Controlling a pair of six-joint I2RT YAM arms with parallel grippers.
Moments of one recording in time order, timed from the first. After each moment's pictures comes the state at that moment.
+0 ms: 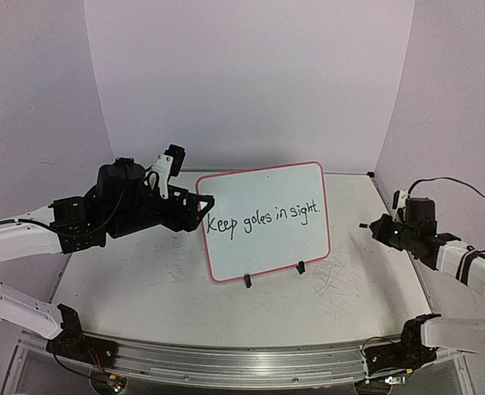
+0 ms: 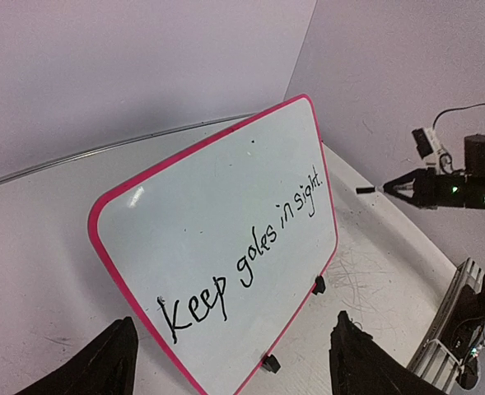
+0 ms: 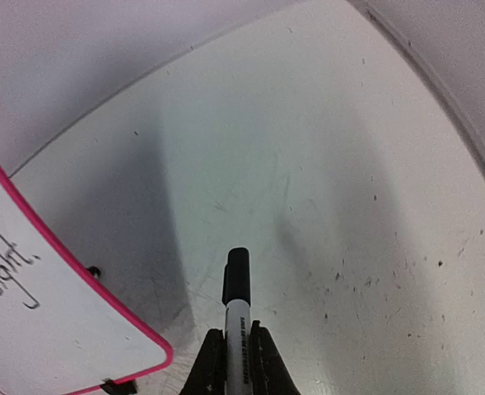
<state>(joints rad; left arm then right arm) -1.01 1.15 0.97 -0.13 -0.24 -0.31 0.11 1.02 0.54 -0.10 -0.06 0.47</state>
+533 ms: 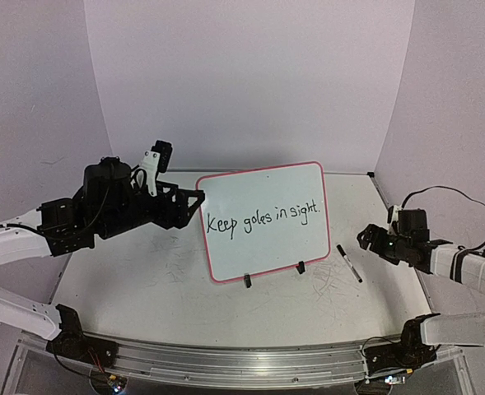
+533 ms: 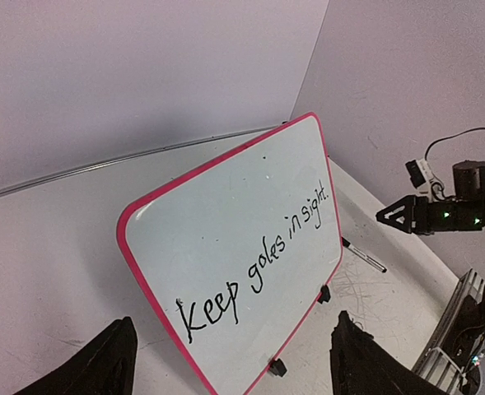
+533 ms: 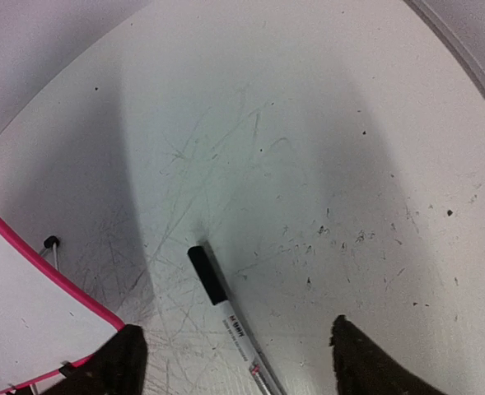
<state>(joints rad) -1.01 1.08 0.95 -0.14 -0.28 -0.31 0.10 1.12 0.45 -0.05 -0.07 0.49</state>
